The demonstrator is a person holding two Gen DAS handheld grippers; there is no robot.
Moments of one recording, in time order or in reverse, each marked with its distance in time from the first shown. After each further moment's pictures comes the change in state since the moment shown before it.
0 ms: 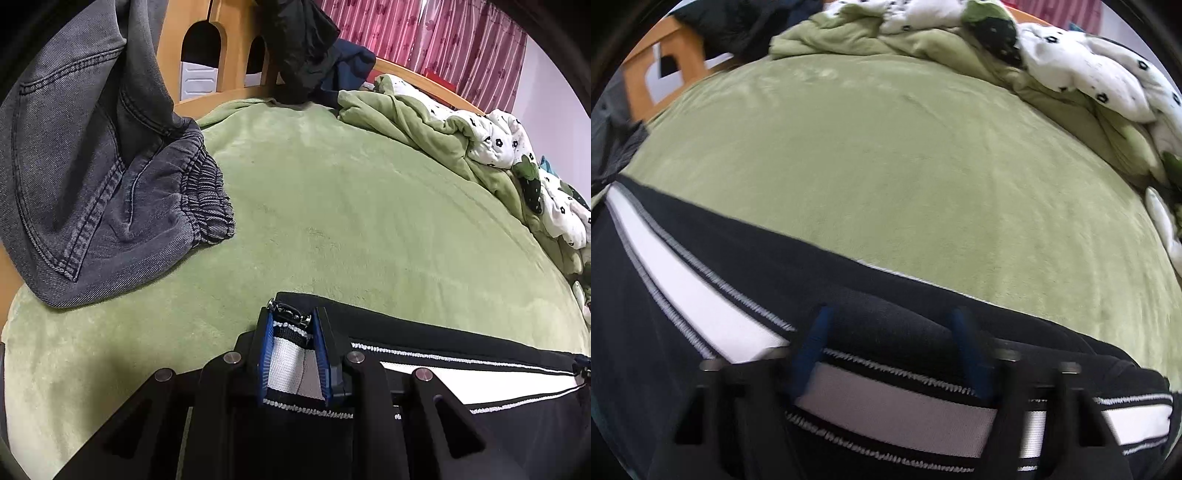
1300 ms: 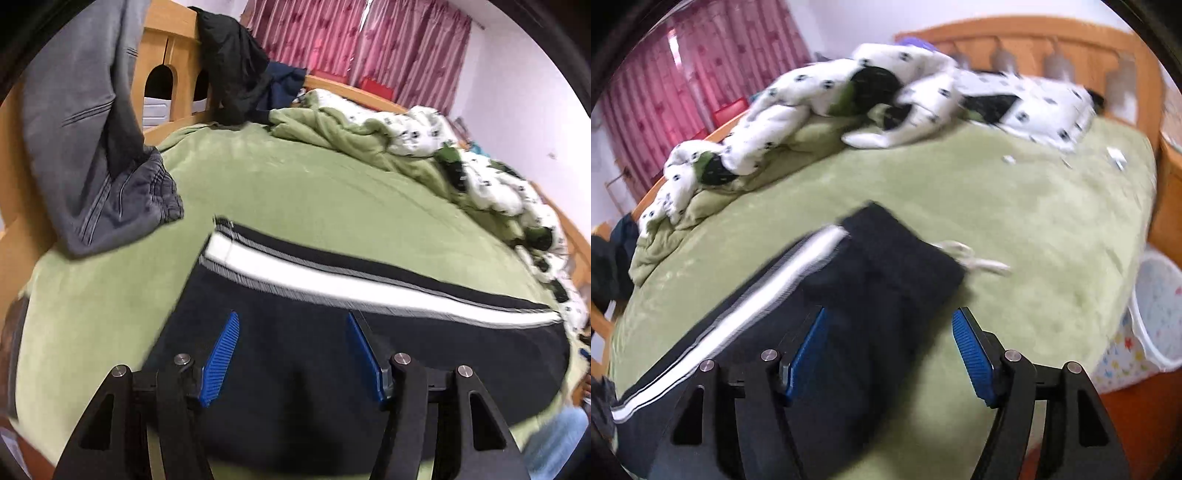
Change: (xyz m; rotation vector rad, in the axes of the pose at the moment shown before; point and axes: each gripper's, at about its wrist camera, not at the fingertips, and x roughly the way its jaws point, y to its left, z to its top) left arm -0.103 -0.041 -0.055 0.105 -0.052 -0.148; right arm -0.199 -0.136 -0.216 0.899 -0.324 -0.338
